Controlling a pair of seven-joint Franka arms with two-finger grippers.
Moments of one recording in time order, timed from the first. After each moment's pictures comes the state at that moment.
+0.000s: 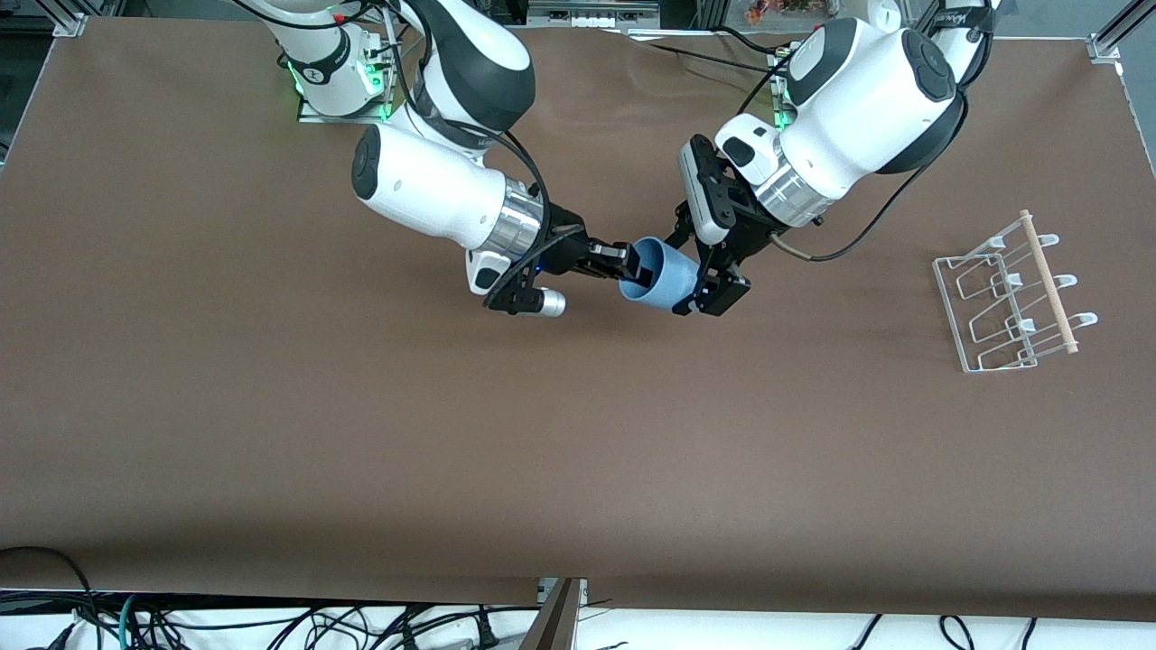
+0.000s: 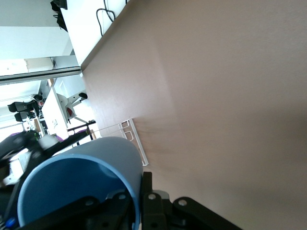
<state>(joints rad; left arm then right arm) -0.02 0.16 -0.51 -1.86 -0.44 2.46 1.23 0.47 0.52 0.30 -1.42 0.78 2.47 0.52</state>
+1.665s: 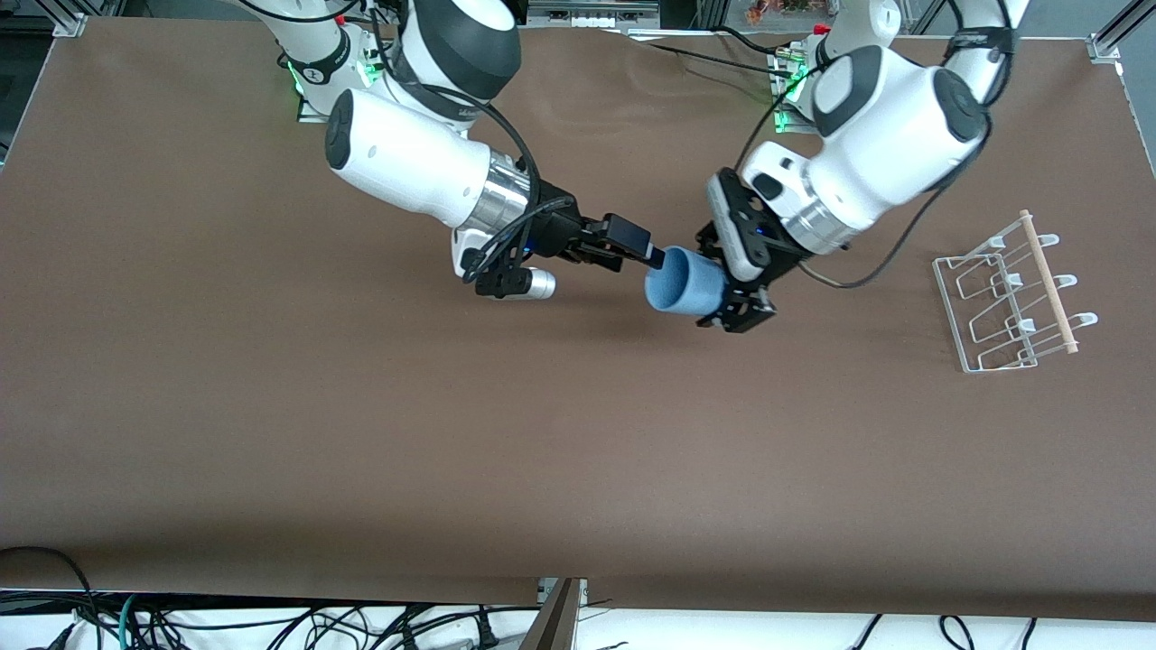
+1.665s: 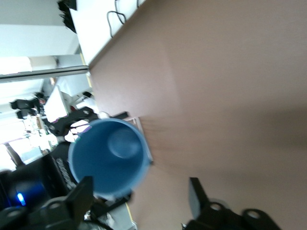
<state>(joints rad) 0.05 0.17 -0.47 -1.85 -0.44 2.34 1.22 0.47 0.46 0.24 -1.41 0.75 2.36 0.53</state>
